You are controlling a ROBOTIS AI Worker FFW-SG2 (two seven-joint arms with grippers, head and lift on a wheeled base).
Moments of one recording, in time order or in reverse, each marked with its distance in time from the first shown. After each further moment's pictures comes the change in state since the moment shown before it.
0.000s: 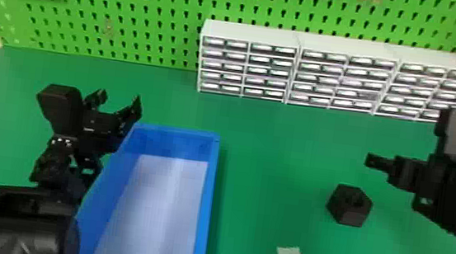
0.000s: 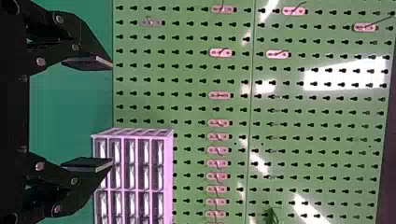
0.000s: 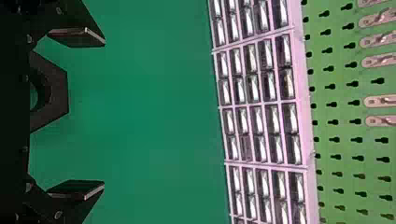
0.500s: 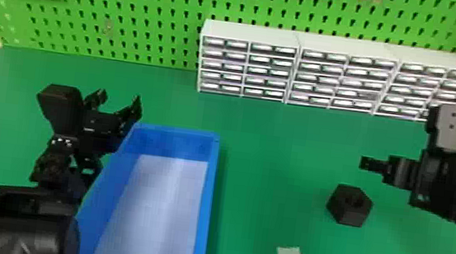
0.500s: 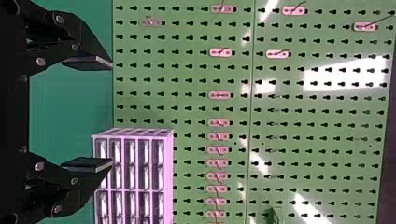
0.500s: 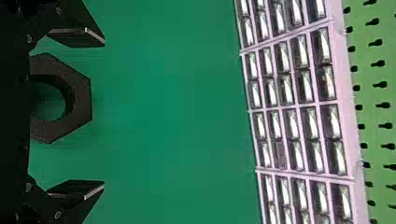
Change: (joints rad) left arm 0.000 0.000 0.000 0.000 -0.002 0.000 0.000; right arm -0.095 -0.006 0.005 0.075 -0.023 0.167 0.000
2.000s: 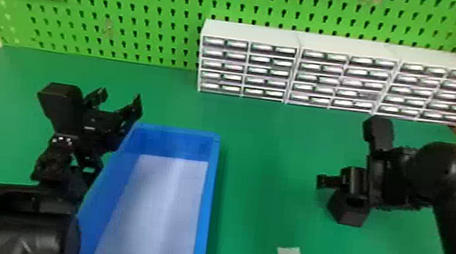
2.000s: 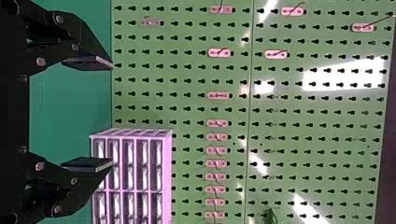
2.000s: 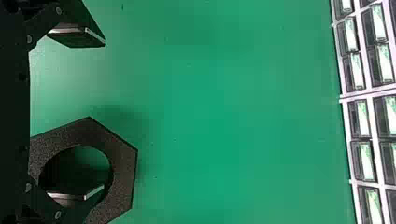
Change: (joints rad) left arm -0.005 0.000 -0.003 0.000 0.002 0.000 0.006; right arm -0.173 -0.046 0.201 0.353 -0.129 0.092 0.002
